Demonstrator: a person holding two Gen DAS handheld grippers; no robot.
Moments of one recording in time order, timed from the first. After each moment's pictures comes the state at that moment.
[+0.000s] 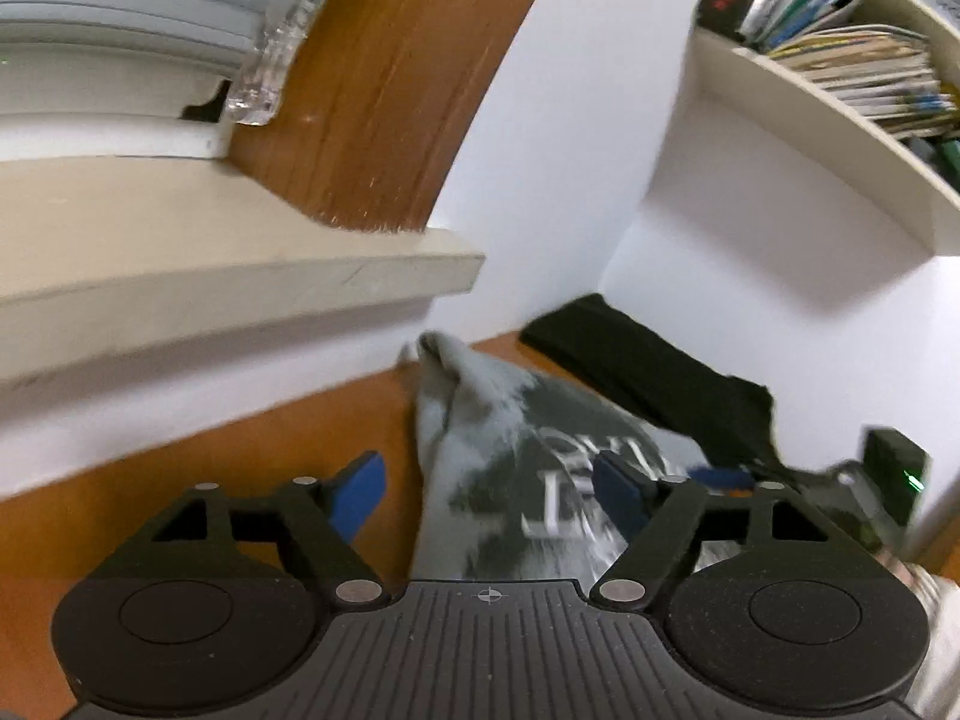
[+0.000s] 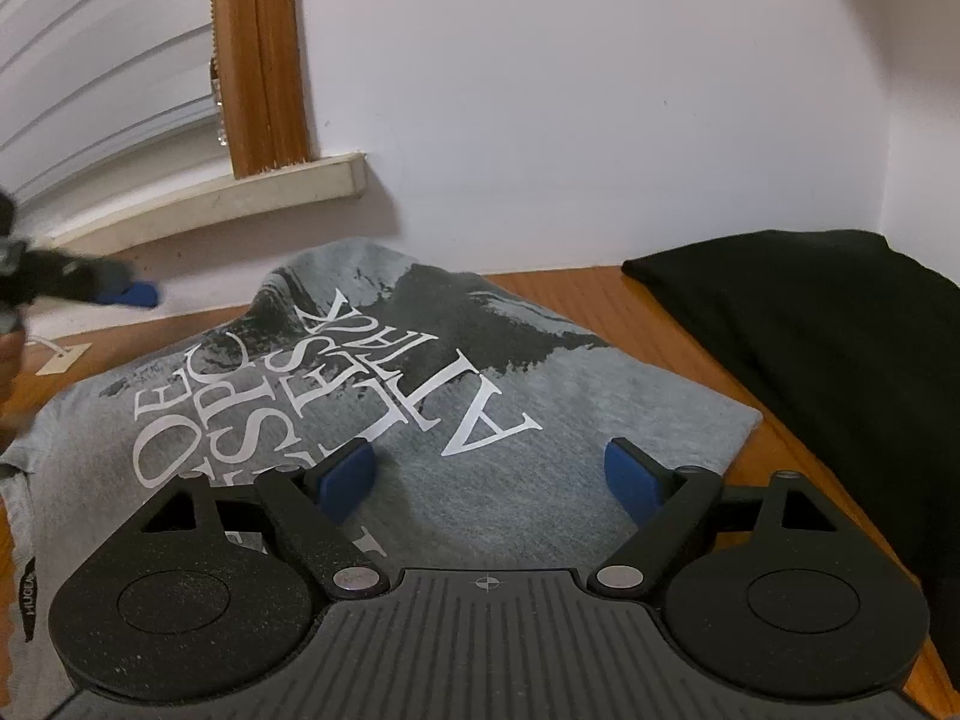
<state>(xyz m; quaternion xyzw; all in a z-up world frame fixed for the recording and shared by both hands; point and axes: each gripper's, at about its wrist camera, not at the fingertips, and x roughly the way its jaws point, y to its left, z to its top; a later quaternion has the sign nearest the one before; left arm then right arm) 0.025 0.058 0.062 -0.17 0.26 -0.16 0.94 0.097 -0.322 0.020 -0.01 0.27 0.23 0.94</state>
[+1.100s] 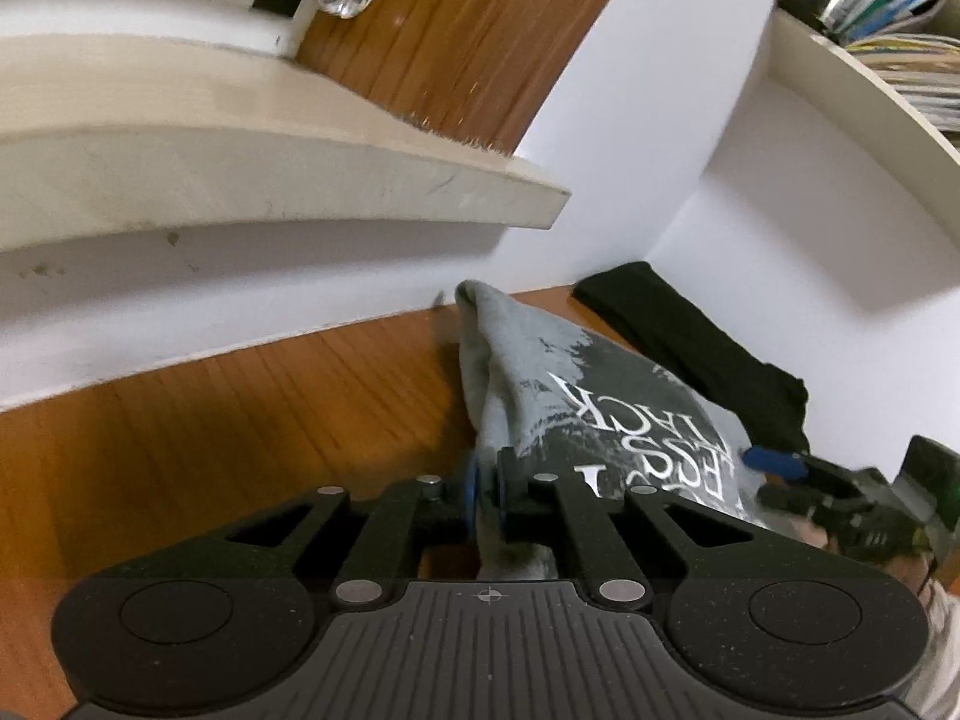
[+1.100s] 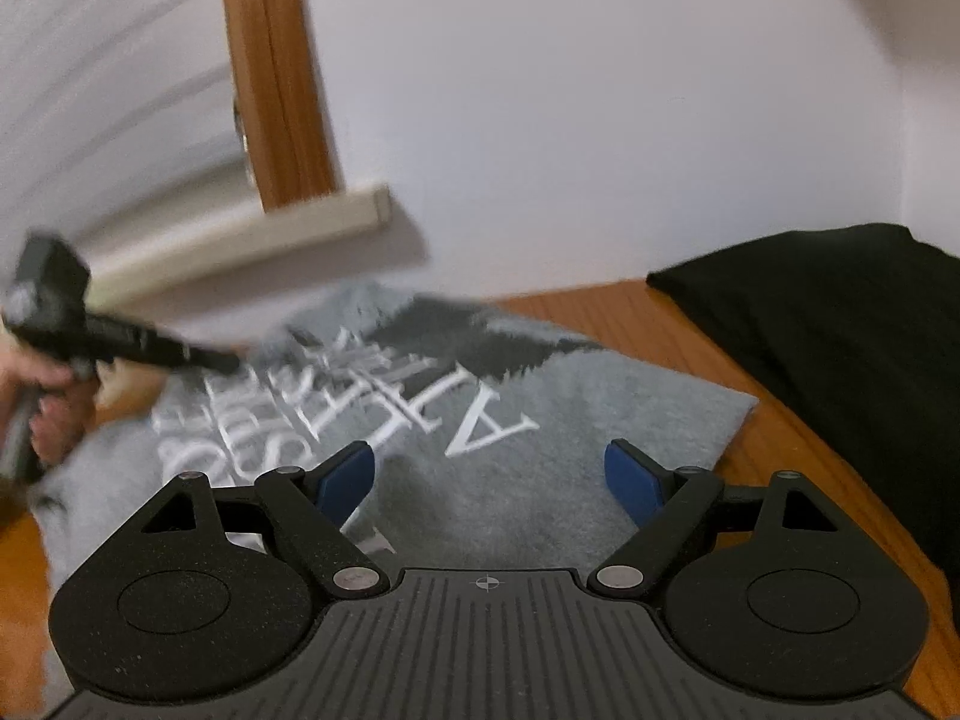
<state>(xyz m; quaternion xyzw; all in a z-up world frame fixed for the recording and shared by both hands) 0.029 0.075 0.032 -0.20 0.31 -0.15 0.92 0.093 -0.351 0.024 0.06 0.23 0.27 0.93</state>
